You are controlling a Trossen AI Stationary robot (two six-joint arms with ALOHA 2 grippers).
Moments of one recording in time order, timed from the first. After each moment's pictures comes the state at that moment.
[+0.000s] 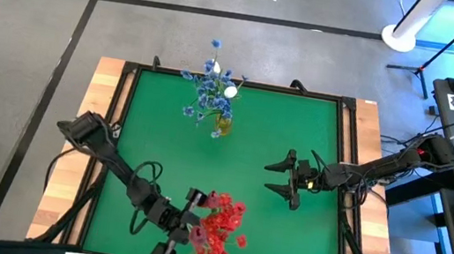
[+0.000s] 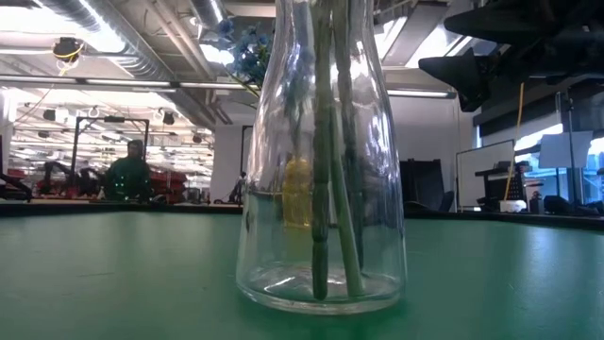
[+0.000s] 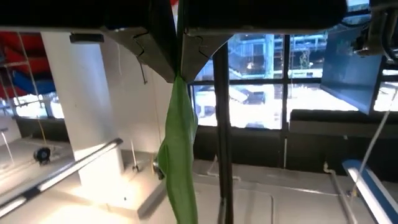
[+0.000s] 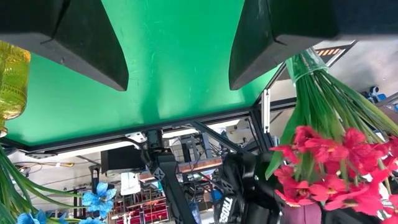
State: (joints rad) left arm -0.62 1.92 1.02 1.55 -0.22 0.24; right arm 0.33 1.11 0.22 0.91 0.23 0.23
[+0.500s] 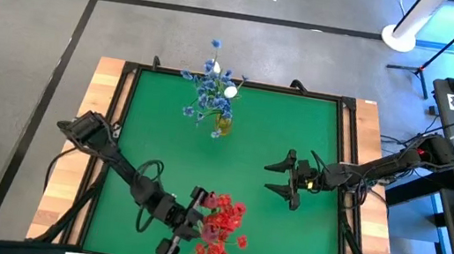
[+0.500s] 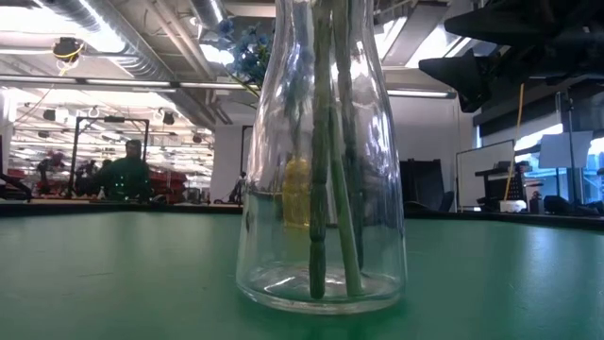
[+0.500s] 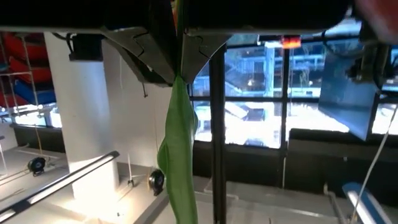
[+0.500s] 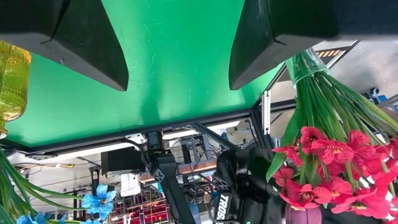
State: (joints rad) left arm -0.60 1.93 0.98 1.54 -0.22 0.19; right arm 0.33 1.11 0.22 0.91 0.23 0.23
